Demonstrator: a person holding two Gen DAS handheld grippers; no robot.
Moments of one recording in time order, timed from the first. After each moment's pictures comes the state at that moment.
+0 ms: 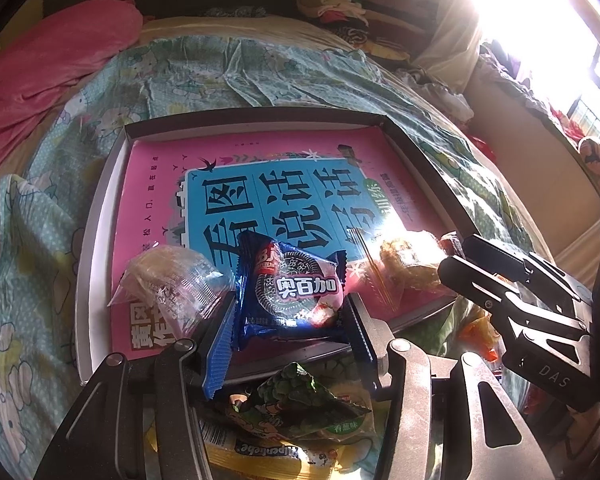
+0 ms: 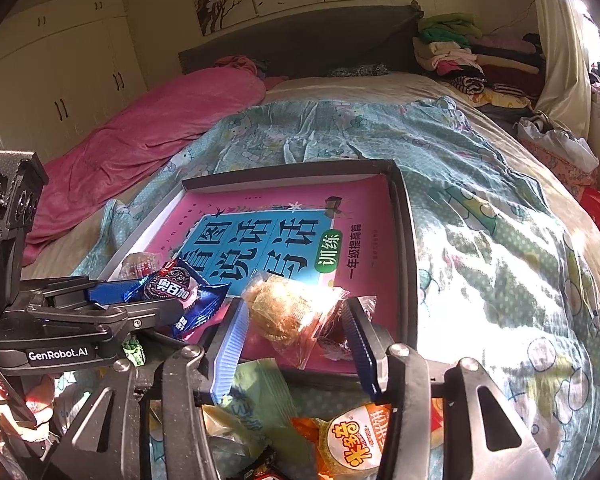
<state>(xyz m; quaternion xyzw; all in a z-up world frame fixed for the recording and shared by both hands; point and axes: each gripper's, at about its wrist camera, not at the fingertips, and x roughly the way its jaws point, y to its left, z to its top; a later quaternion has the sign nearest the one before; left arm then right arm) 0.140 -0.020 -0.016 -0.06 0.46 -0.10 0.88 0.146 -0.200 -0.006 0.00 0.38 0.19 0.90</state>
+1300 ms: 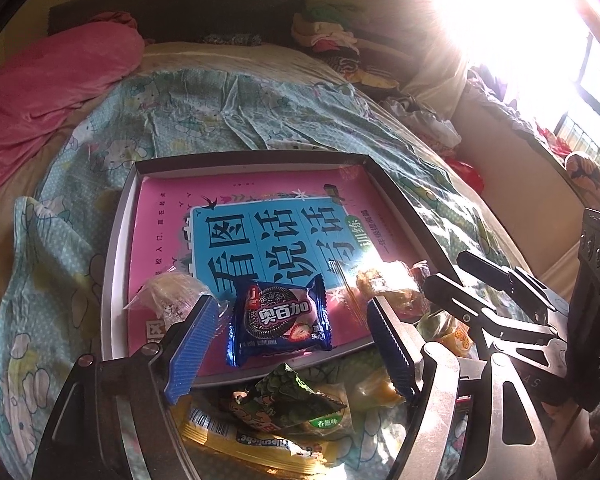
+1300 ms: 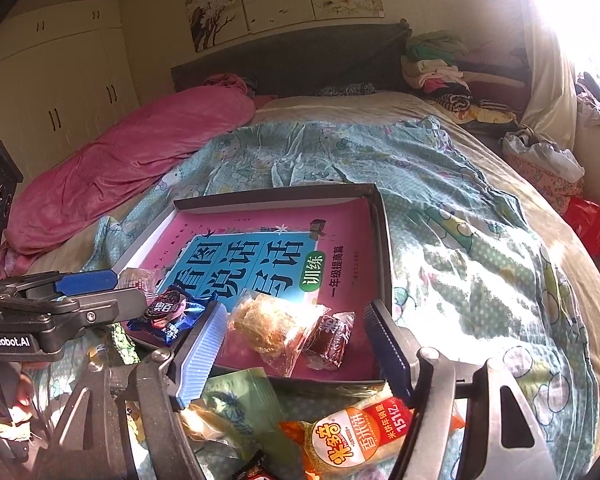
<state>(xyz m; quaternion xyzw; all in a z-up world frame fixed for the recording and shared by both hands) 0.123 -0.014 0.017 -0.07 0.41 -0.11 0.90 0.137 -0.207 0.008 0.00 0.35 0.17 0.92</state>
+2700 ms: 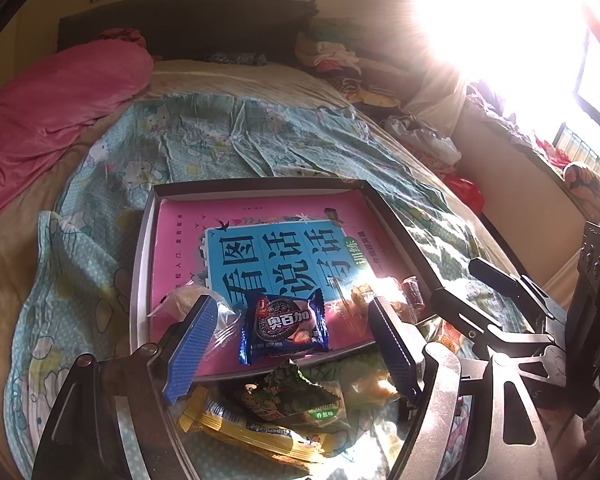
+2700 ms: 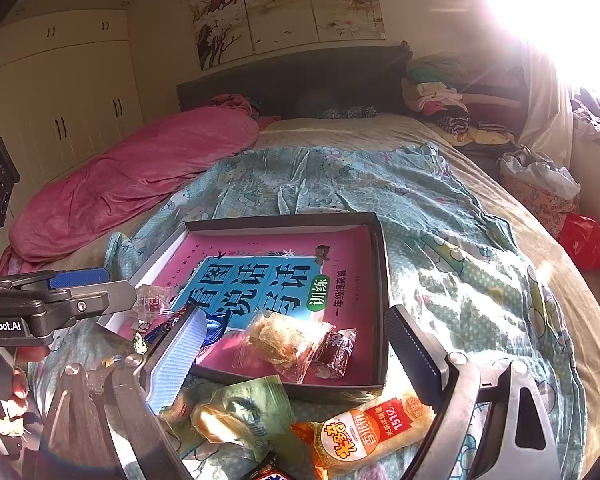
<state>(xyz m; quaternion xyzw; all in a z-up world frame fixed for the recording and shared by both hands) 0.104 -0.006 0.043 -0.07 0.39 -0.10 0.91 0.120 -0.205 0.028 0.00 0.31 0.17 0.94</state>
